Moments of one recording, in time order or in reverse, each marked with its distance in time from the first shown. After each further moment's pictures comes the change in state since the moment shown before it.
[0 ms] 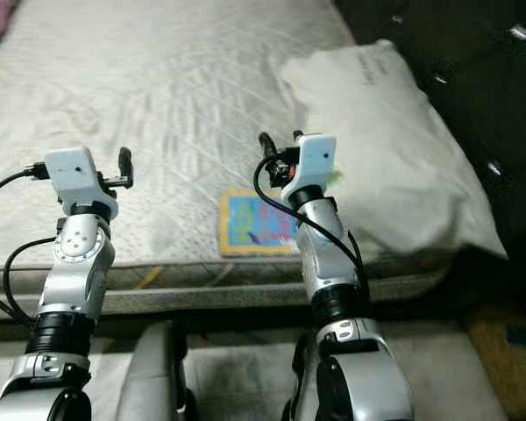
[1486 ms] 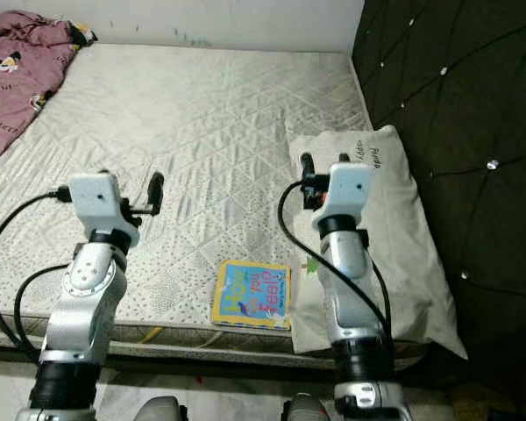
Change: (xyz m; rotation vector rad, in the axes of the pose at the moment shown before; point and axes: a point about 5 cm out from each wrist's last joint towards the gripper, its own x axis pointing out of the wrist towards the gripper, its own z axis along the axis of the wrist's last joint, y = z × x) left arm -0.049 -0.020 -0.003 -0.050 0.058 -0.170; right arm -0.052 -0.017 0.004 -0.128 0.018 -0.223
